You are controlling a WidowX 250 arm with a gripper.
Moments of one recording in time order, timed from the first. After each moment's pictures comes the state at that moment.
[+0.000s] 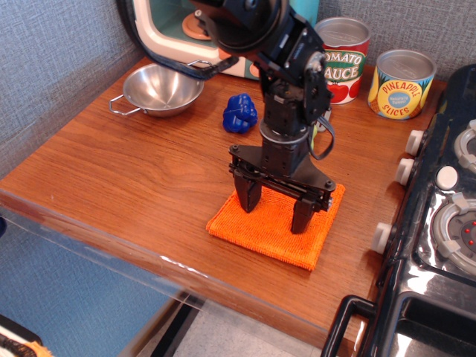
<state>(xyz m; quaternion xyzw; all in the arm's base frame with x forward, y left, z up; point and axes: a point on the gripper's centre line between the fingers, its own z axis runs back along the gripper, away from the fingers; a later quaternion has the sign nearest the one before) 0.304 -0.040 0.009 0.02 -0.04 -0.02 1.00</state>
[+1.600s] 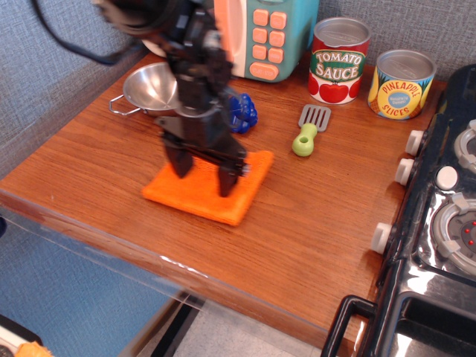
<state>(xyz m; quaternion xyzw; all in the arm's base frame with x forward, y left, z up) 0.299 0.074 0.009 0.06 -0.07 0.00 1.00</state>
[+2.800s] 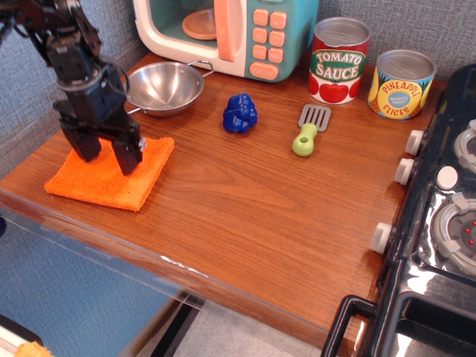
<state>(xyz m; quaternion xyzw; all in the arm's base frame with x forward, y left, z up) 0.276 0.154 0.032 0.01 -0.07 0.01 1.00</state>
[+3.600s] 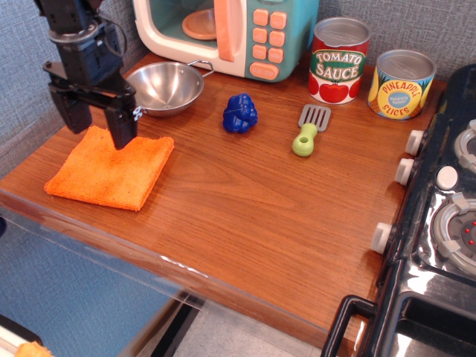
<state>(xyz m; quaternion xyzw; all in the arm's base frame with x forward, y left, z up) 0.272 0.142 0.072 0.01 -0.04 0.00 1.00</state>
